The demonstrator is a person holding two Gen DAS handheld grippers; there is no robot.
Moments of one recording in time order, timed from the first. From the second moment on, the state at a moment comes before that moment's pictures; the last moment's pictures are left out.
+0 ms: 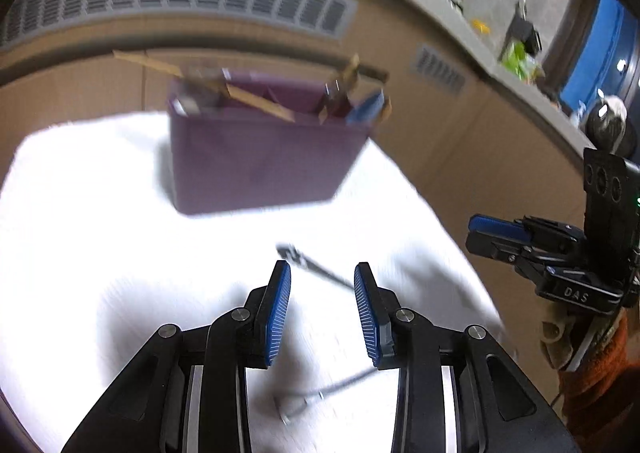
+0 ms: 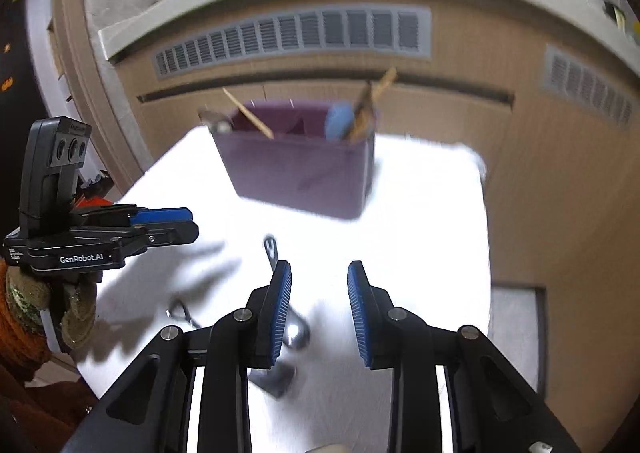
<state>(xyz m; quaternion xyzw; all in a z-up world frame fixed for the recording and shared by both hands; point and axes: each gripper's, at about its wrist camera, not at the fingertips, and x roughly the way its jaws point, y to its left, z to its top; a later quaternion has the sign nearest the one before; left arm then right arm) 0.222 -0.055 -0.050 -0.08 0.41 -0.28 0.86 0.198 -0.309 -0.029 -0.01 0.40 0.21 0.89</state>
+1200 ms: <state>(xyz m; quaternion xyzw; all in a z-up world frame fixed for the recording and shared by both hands) 0.189 -0.191 -0.095 0.15 0.47 -0.30 0.81 0.147 -0.358 -0.113 0.07 0.46 0.18 0.87</state>
